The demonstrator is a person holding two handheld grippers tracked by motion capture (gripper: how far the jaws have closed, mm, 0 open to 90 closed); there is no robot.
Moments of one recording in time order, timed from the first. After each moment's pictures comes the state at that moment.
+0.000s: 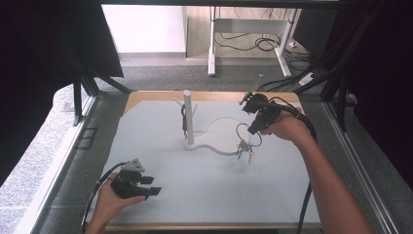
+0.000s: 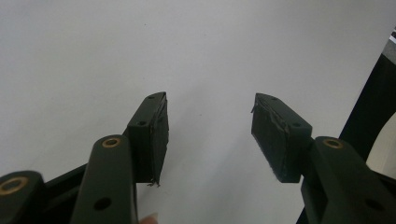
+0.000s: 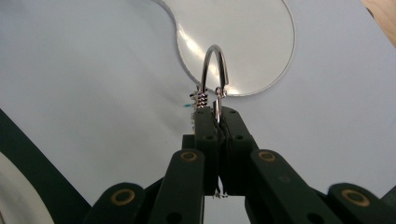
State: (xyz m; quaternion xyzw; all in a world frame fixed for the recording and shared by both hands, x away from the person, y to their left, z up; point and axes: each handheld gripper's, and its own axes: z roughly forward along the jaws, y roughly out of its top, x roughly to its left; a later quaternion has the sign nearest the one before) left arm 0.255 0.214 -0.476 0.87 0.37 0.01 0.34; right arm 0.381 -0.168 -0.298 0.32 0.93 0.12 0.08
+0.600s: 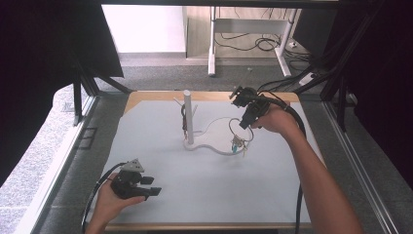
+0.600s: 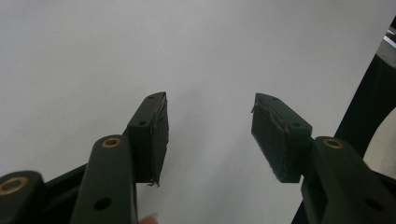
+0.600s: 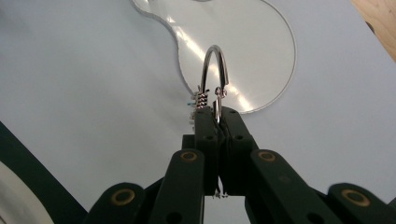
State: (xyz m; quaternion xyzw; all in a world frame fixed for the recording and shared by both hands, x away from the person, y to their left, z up) left arm 0.254 0.214 -0.475 0.87 0.36 0.00 0.34; right arm 0.398 -0.143 -0.295 0.33 0.93 0.11 0.08
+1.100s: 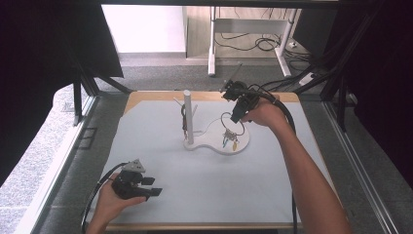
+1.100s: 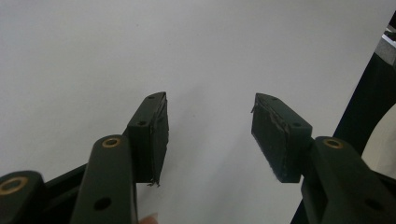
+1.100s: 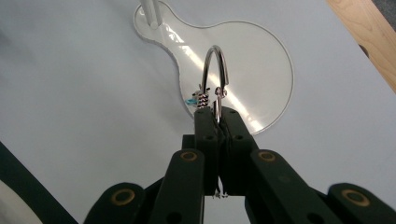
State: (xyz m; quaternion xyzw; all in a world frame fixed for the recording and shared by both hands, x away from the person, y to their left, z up) left arm 0.255 0.212 -0.477 0.87 0.36 0.00 0.34; right arm 0.413 -0.120 -0.291 0.33 0.93 0.12 0.09
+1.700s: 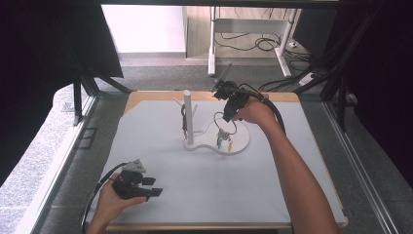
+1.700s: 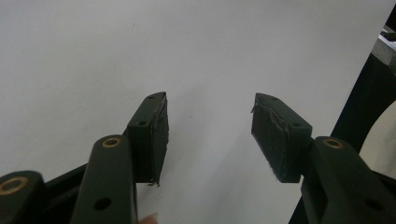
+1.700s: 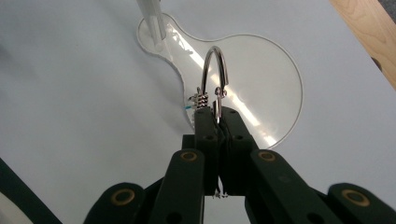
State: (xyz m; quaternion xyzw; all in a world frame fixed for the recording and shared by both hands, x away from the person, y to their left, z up) left arm 0.255 0.211 -0.477 0.87 0.36 -0.01 0.34; right arm 0.427 -0.099 -0.303 0.32 0.94 0.12 0.08
